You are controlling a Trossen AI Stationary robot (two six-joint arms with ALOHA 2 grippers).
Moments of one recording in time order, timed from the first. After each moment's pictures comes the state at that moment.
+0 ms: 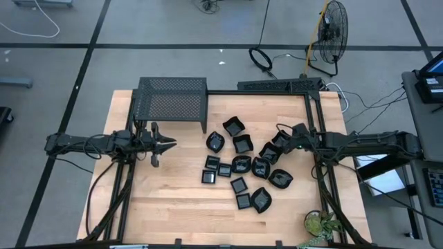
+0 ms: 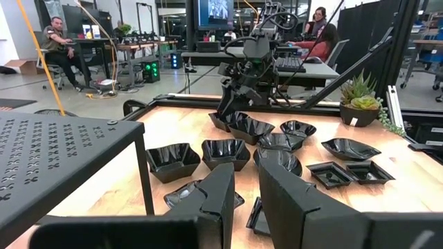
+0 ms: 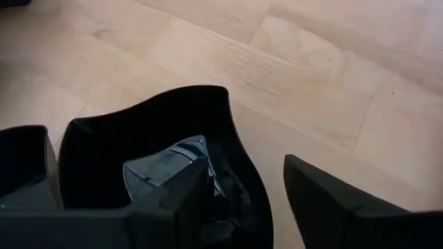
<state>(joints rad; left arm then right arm) -0.03 0.19 0.02 0.16 -0.14 -0.02 -0.15 0.70 0.21 -0.53 0.51 0.80</state>
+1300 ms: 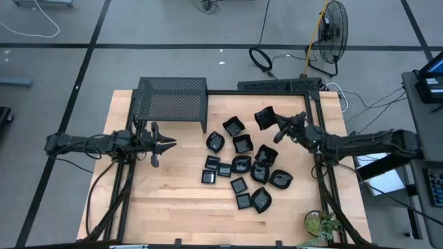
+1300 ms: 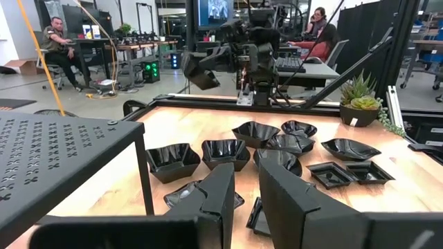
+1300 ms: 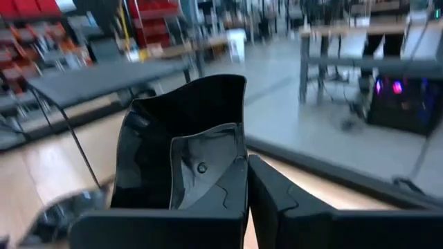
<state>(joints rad) -0.03 0.19 0.02 0.16 -0.14 -0.02 -0.15 0.78 0.11 0.62 0.65 0.18</state>
